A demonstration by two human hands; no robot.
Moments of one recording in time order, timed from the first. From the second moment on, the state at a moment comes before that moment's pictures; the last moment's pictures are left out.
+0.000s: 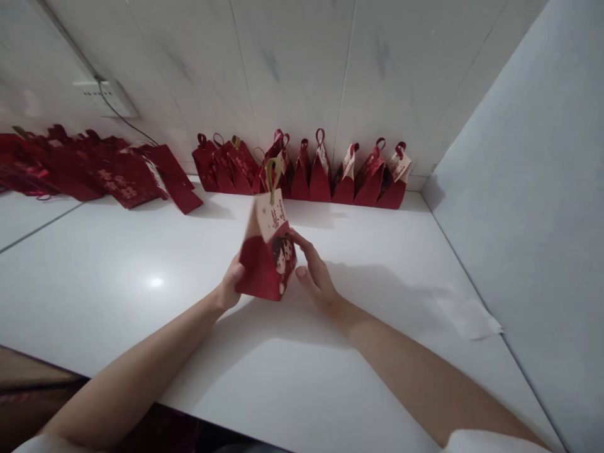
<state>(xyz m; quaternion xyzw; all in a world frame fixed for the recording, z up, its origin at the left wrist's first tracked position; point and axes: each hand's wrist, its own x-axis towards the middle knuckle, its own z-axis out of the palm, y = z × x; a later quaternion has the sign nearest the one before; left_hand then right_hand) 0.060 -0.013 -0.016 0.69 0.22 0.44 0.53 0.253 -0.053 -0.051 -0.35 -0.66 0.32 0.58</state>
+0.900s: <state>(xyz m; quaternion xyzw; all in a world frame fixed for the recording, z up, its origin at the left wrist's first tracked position) 0.068 0.006 -0.029 0.38 0.37 0.48 0.69 0.253 -0.043 -0.058 -0.40 -0.70 0.25 0.54</state>
